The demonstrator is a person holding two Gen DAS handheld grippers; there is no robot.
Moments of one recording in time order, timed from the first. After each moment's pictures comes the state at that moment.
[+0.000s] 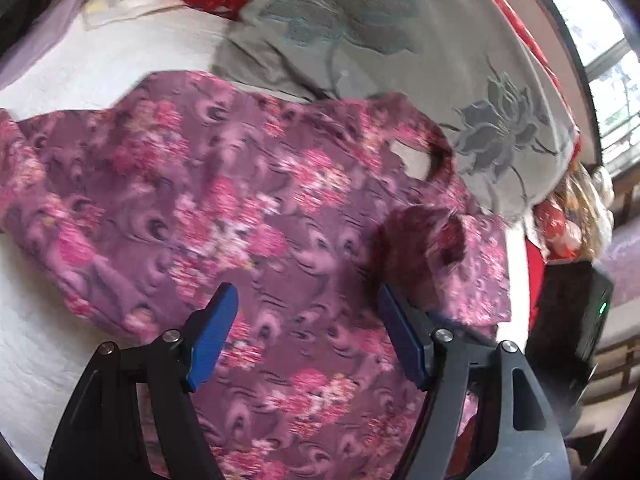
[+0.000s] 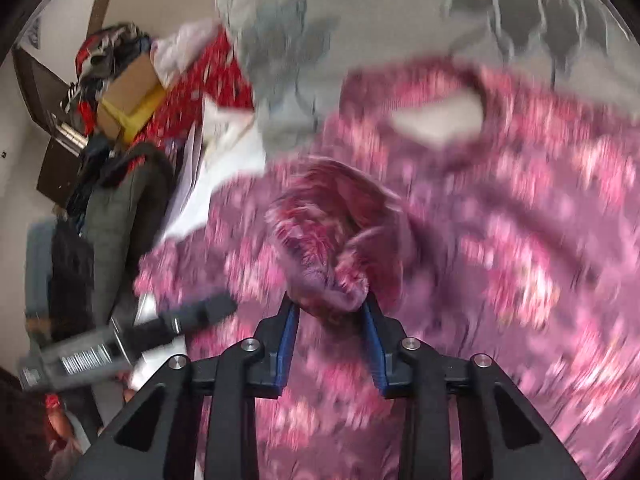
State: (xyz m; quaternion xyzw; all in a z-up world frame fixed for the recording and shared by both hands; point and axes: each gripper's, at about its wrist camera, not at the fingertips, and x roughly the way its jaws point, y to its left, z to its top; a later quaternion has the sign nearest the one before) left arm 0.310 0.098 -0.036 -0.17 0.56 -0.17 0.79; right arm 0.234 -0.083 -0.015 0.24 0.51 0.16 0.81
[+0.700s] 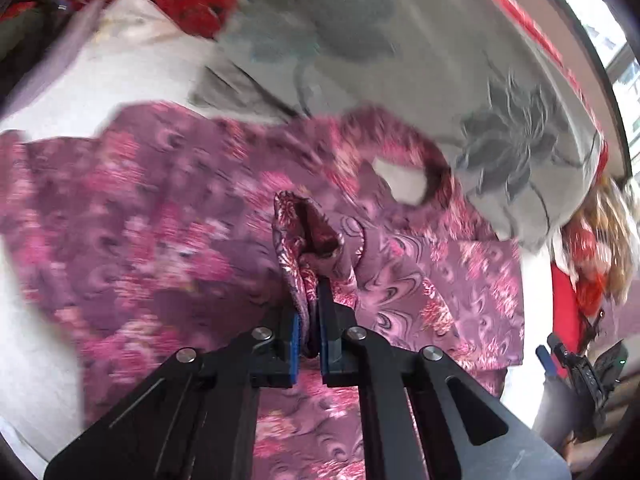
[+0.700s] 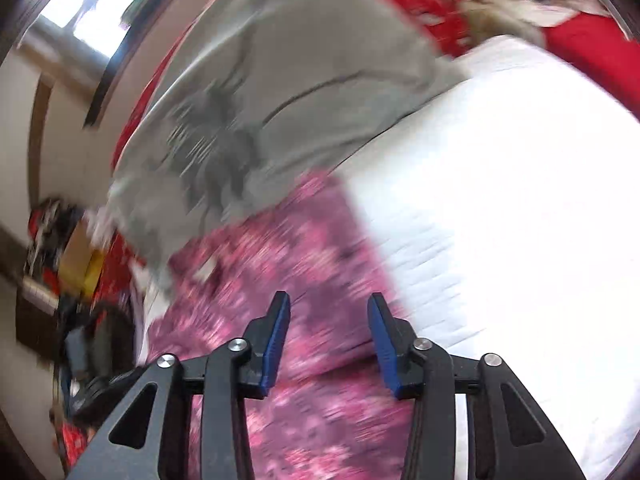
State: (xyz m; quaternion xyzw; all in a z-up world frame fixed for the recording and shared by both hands) left arm 0.308 0.043 -0.013 -0.14 0.52 -0.07 0.84; right arm 0.116 -0.351 0.010 0.38 0.38 -0.07 0.84
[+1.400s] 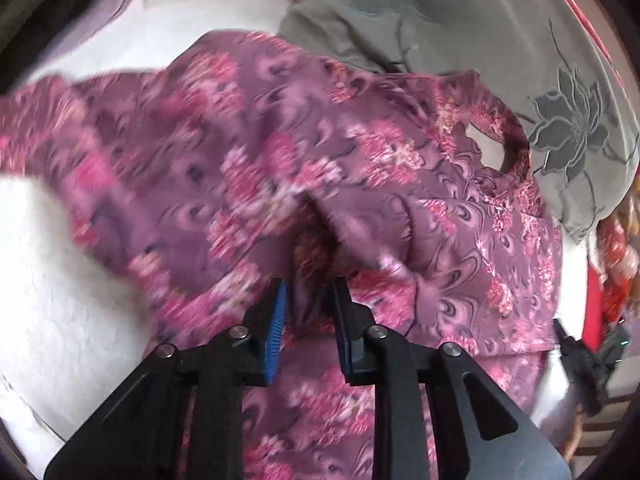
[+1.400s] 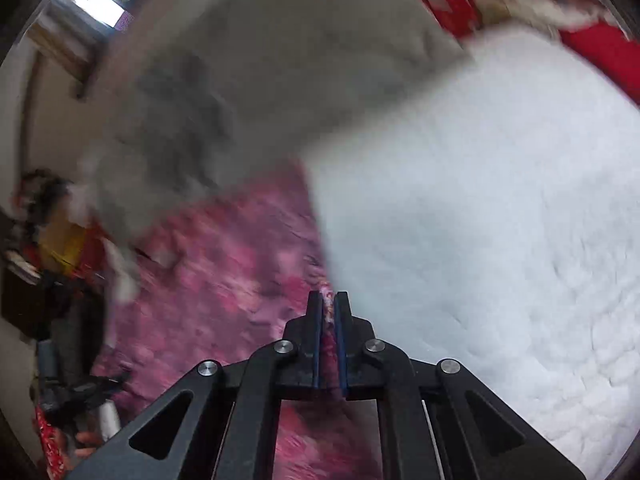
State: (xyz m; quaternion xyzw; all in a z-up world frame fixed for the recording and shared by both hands) left arm 0.286 0.093 -0.049 -0.15 0.58 -0.03 0.80; right arm 0.147 -0.350 -0.041 0.33 0.45 -0.06 0.83
